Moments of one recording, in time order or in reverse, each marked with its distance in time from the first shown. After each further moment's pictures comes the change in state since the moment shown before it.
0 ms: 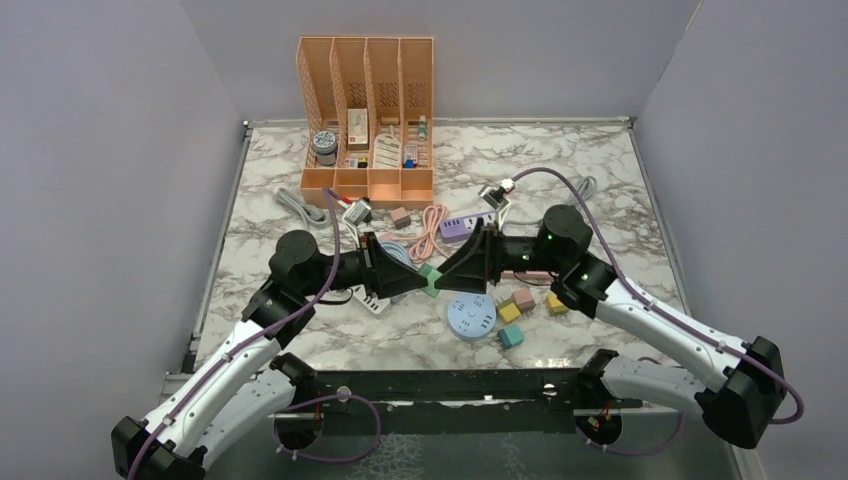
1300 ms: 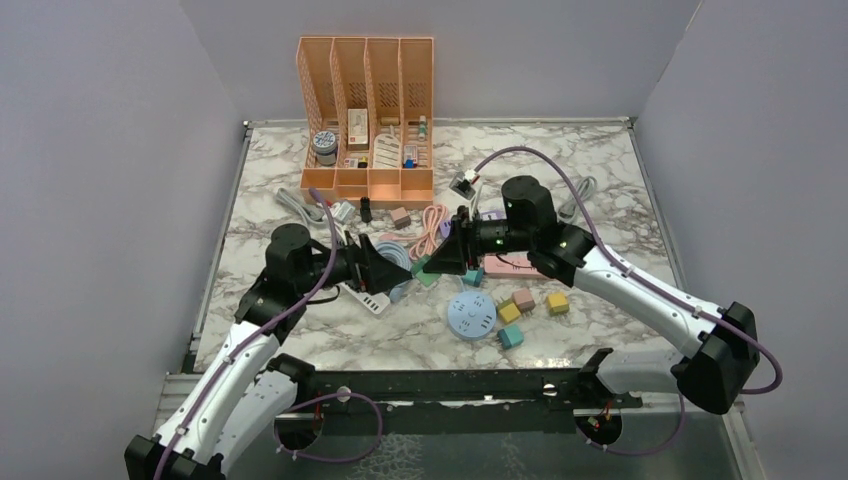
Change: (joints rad) left arm 0.215 -0.011 -0.003 -0.254 -0.076 0.191; right arm 0.004 0.188 0.228 -0.346 0.172 -0.410
